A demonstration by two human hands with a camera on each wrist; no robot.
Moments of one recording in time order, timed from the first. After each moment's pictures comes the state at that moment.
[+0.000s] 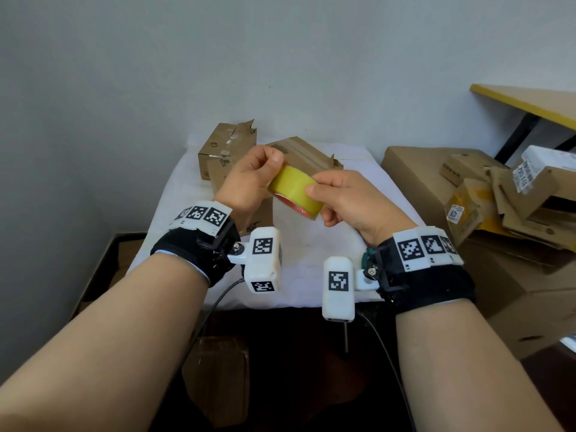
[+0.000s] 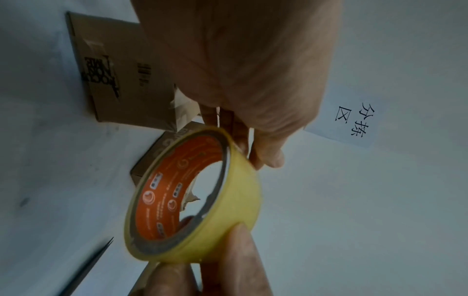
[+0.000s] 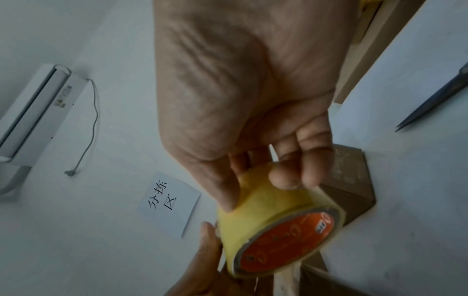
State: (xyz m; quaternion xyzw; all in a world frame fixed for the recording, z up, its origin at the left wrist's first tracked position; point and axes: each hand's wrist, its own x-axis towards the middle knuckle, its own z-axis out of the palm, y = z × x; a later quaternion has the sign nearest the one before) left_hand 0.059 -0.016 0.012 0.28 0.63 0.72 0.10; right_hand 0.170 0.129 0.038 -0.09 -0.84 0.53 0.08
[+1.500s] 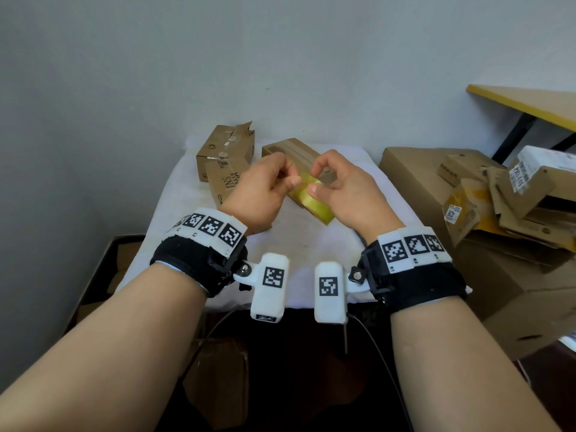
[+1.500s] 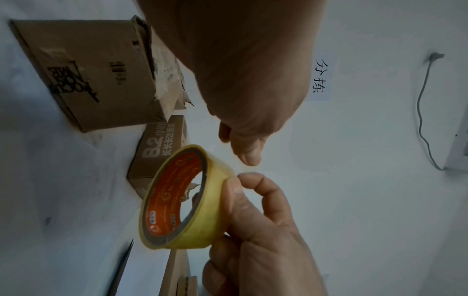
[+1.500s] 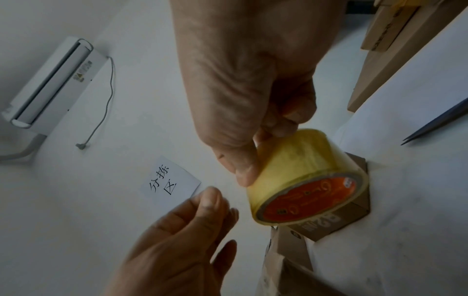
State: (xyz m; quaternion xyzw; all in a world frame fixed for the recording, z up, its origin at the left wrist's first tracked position) left_hand 0.066 -0.016 0.013 0.41 0.78 0.47 -0.05; right_hand 0.163 0.139 0.029 -0.13 -0.91 0.35 0.19
